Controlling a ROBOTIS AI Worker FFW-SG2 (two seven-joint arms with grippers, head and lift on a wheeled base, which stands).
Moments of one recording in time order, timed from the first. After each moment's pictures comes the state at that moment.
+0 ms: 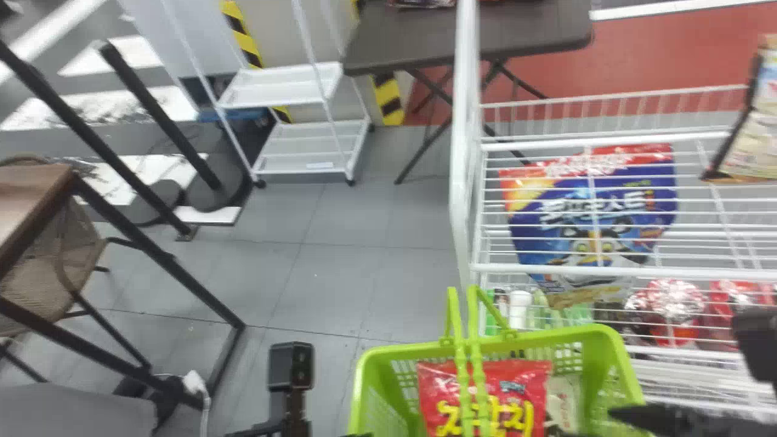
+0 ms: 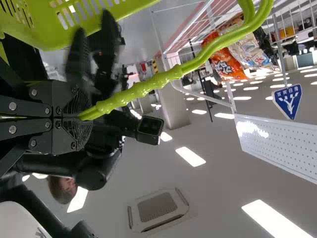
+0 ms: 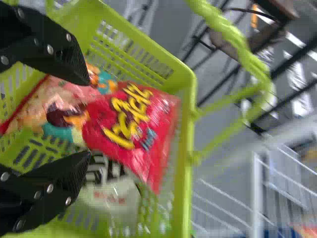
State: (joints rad) left arm 0.59 0.00 0.31 -2.15 0.33 1.31 -1.57; right arm 0.49 -0.24 0.05 -2.49 -0.43 1.37 0.41
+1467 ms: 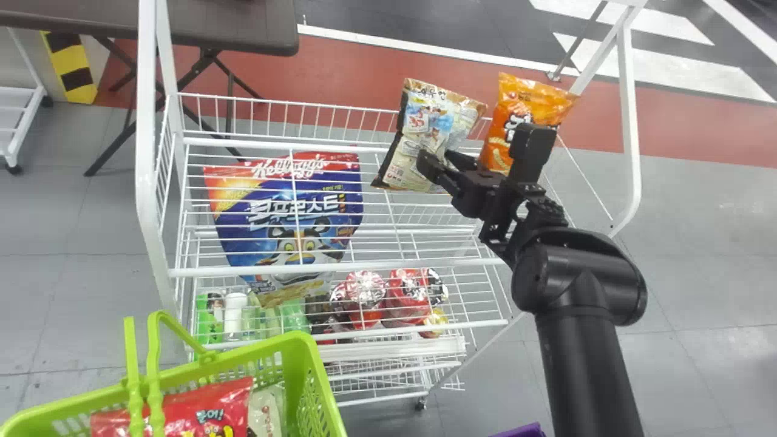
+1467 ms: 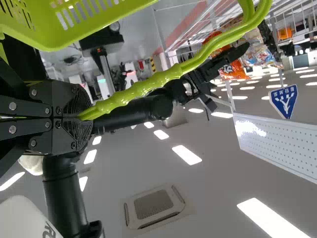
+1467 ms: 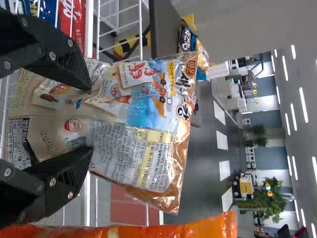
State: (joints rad) left arm 0.65 0.00 0.33 -2.16 0.37 1.27 -1.57; right arm -0.10 -0.14 -0.21 -1.54 -0.13 0.45 0.39
